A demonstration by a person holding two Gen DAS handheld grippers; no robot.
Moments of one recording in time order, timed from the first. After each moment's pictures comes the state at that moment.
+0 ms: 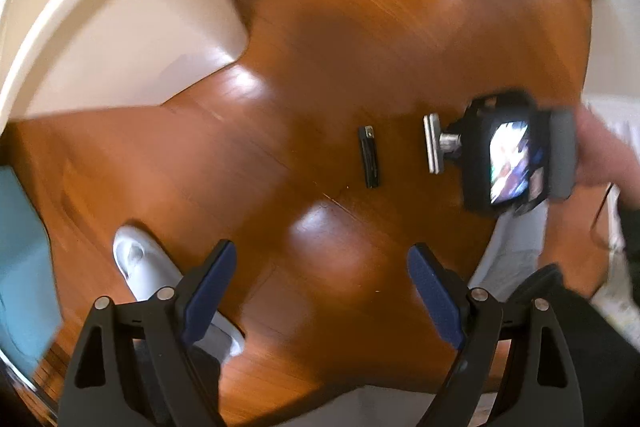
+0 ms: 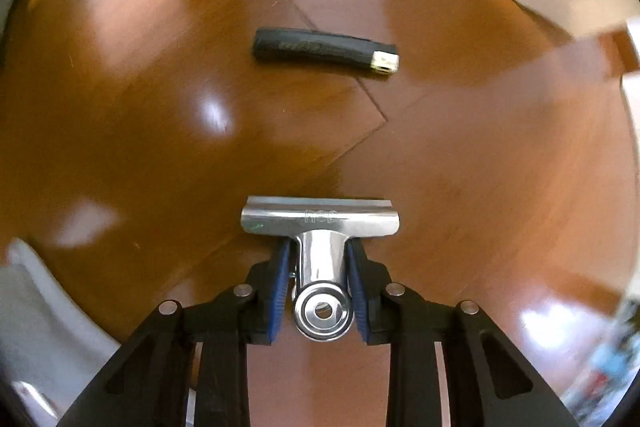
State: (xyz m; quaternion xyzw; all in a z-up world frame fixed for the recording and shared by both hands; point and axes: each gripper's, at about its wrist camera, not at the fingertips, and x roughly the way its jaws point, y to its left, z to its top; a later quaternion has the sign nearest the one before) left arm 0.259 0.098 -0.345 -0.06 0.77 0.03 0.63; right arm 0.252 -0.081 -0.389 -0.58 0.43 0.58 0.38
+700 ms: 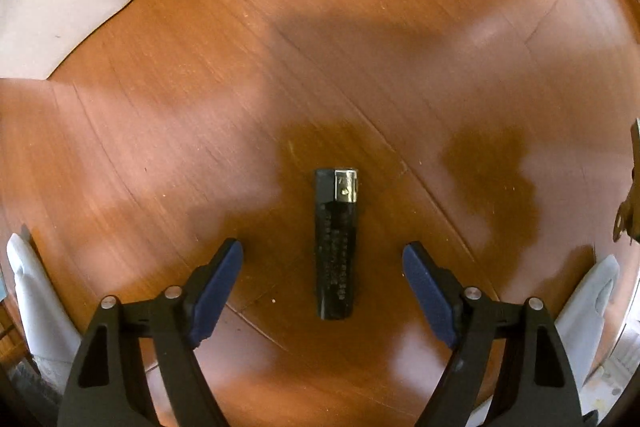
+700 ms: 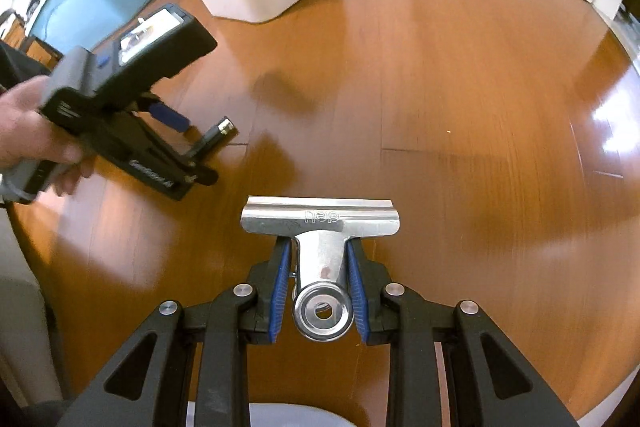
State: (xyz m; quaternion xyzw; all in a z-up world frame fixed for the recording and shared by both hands) left arm 0.279 0.051 -0.536 -0.12 0.73 0.12 0.66; right arm 0.362 -0.159 -0.332 -0.26 0.55 0.49 0.62
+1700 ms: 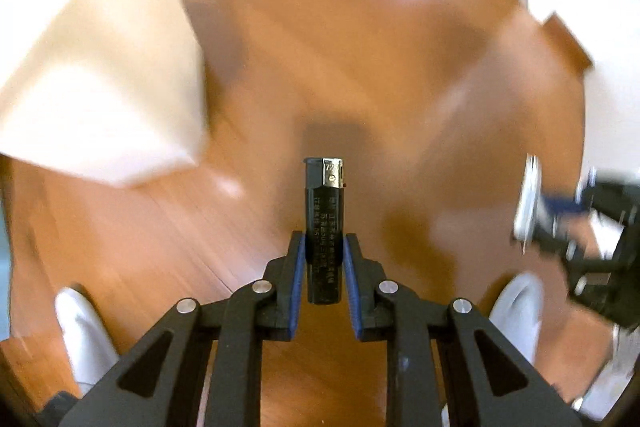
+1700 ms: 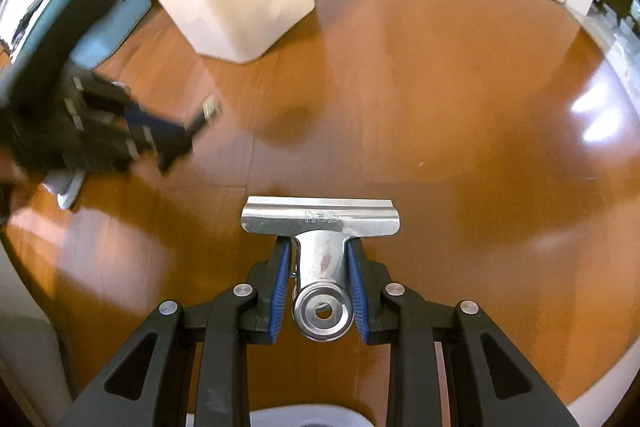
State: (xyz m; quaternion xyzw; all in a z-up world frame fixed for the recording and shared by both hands) left arm 0.279 0.071 -0.346 -0.12 0.59 0.10 0.79; right arm 0.343 -0.168 -0.266 -0.25 0.54 0.45 0.67
